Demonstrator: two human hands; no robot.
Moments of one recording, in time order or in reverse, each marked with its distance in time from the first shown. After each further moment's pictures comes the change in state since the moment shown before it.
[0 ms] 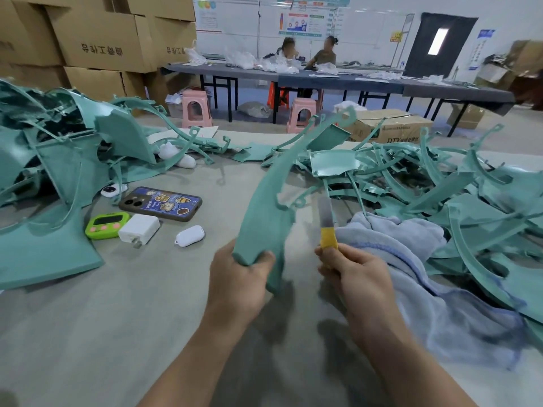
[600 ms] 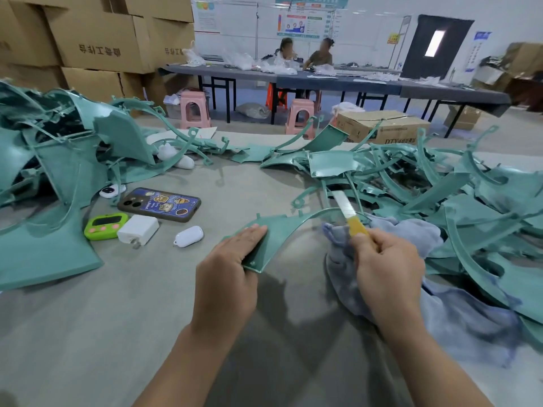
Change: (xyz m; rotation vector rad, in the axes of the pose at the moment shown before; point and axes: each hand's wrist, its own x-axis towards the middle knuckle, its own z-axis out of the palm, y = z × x) left_hand 0.002 -0.004 -0.022 0.431 -0.042 0.537; right_hand 0.015 -0.012 -0.028 -0.617 0.347 -0.403
